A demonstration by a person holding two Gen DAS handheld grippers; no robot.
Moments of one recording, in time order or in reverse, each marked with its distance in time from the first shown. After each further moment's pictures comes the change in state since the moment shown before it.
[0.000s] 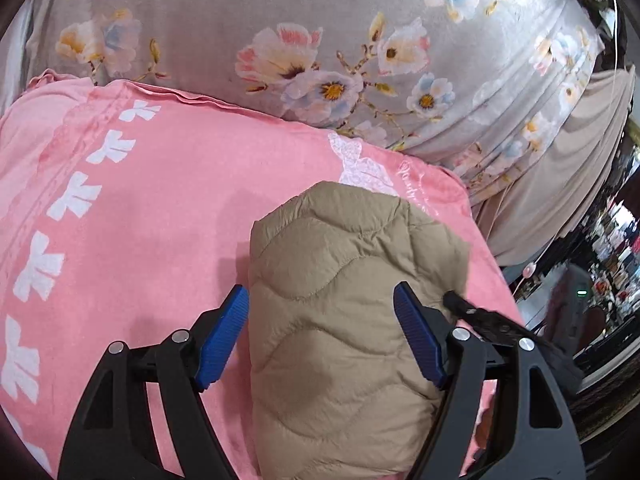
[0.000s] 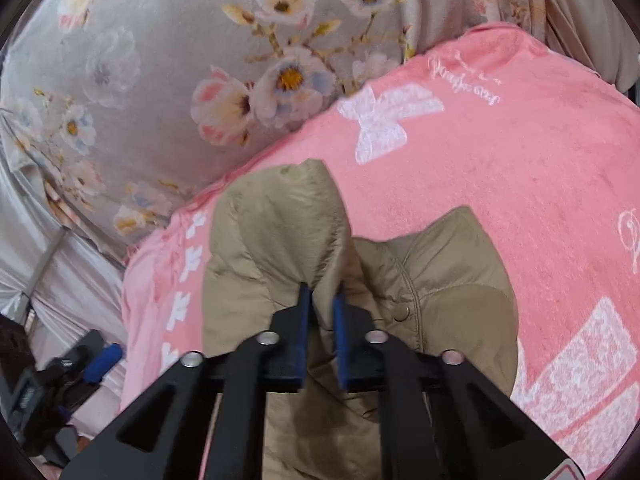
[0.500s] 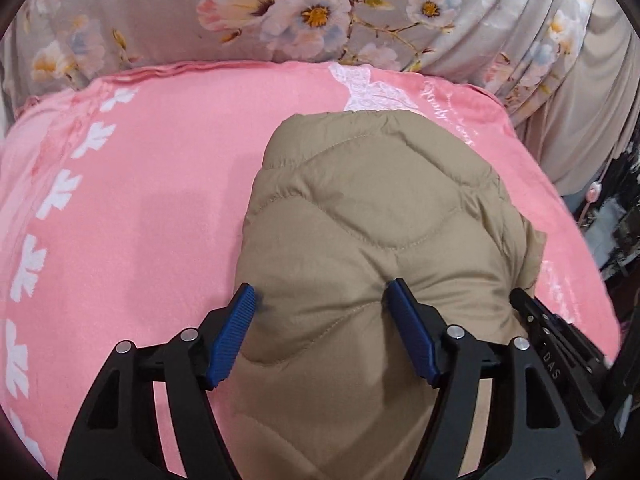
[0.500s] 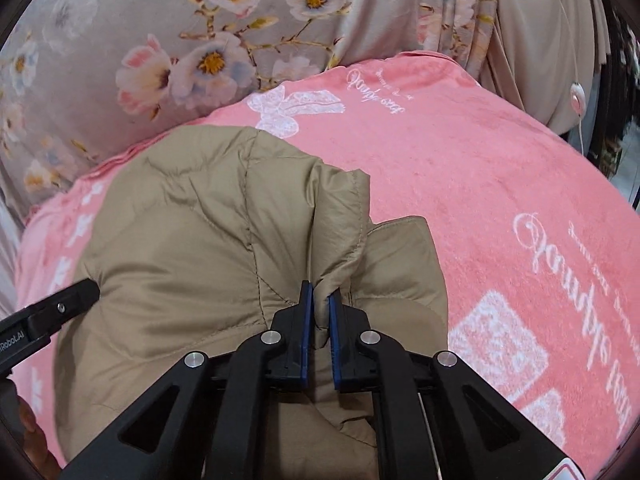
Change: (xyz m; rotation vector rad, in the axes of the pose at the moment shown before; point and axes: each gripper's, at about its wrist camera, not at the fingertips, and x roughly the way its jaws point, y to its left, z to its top) left arm 0.108 -0.063 -0.065 0.173 0.114 0.229; right arm 0.014 -0.057 -0.049 -0.172 -0.044 -0.406
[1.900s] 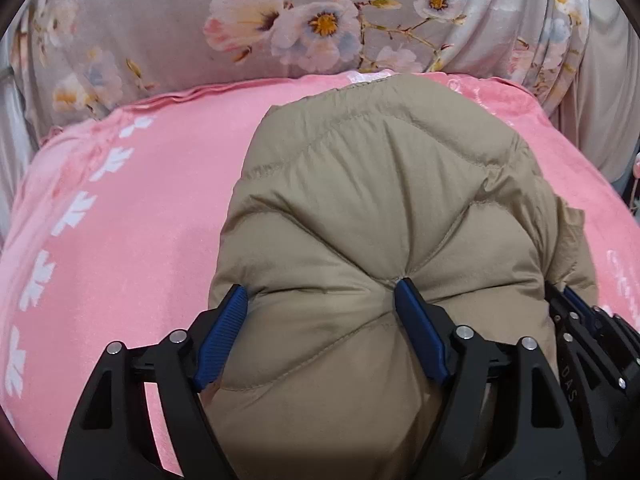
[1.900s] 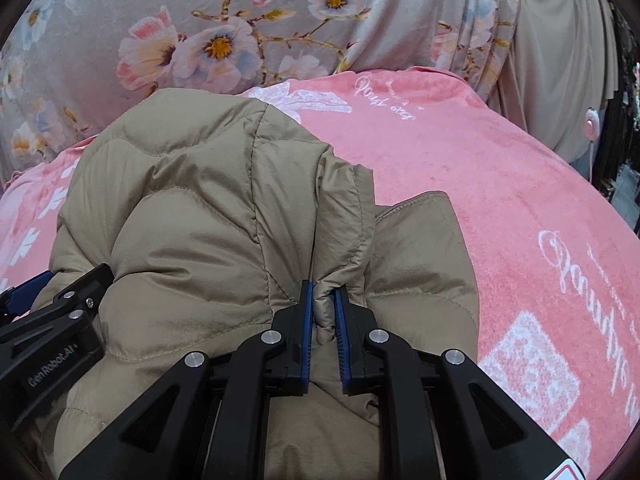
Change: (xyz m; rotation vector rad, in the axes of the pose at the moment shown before) left arm 0.054 -0.014 -0.021 0.039 -0.090 0.132; right arm 0.046 0.010 -0.016 -0.103 -0.059 -0.047
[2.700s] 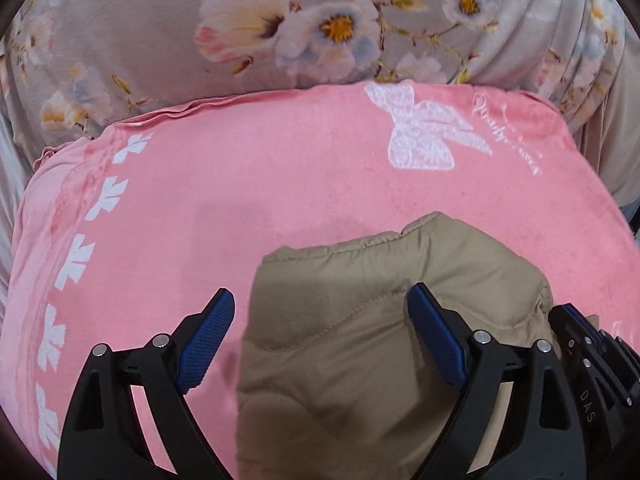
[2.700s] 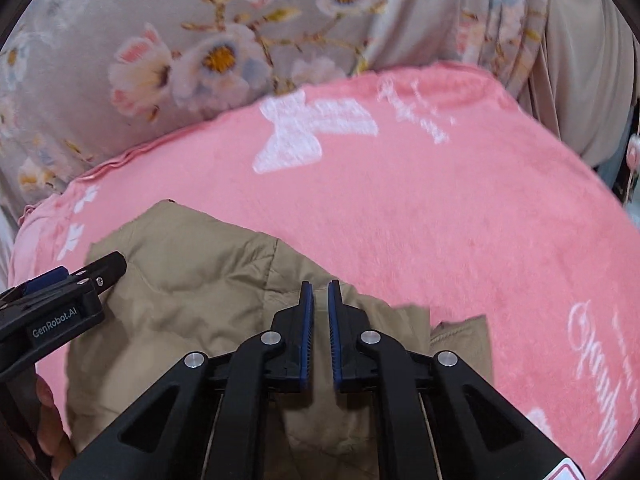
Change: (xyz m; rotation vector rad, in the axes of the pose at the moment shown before) left arm 0.040 0.003 0.105 -0.001 0.069 0.058; right arm 0.040 -0.001 0.089 0.067 0.091 0.100
